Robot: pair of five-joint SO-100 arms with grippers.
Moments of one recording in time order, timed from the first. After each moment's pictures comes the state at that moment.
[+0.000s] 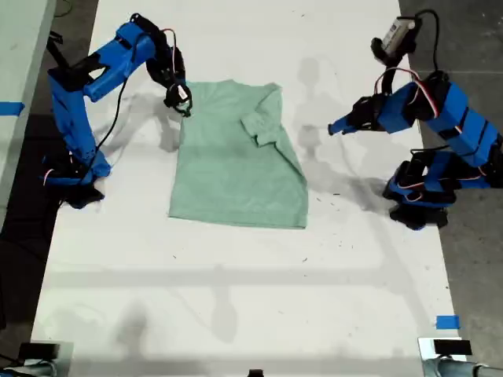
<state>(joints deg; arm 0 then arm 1) -57.3 66.4 63.3 87.2 40.0 25.6 139.0 106.5 84.9 -34.3</state>
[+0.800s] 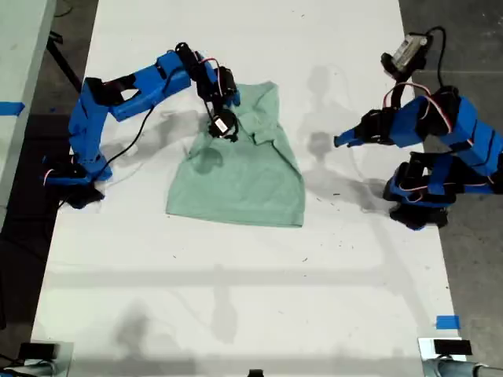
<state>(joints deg) -38.1 48.8 44.9 67.8 28.0 20.4 151.2 117.2 84.9 -26.5</state>
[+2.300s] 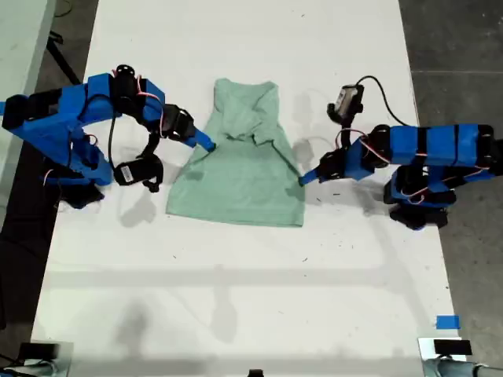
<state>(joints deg) -15.4 104.7 91.8 79.6 29.9 8.5 131.6 142.1 50.1 -22.3</state>
